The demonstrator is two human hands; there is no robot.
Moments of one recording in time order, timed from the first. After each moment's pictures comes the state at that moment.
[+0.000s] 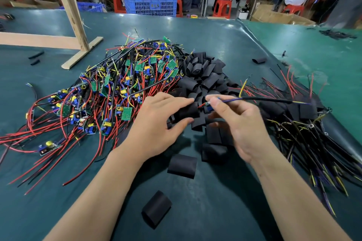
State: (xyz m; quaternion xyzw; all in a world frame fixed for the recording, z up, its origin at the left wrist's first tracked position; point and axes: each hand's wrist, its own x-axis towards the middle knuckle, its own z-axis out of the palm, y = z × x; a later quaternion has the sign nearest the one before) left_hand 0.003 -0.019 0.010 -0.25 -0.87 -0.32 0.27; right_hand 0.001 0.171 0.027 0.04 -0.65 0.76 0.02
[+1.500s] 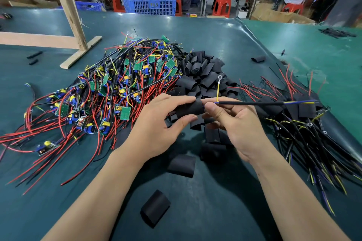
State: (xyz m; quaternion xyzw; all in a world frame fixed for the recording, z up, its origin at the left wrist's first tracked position) left_hand 0.006 -0.013 0.010 -0.23 -0.84 -0.42 0.23; right_hand 0.004 0.172 0.027 0.10 -0.69 0.72 0.03
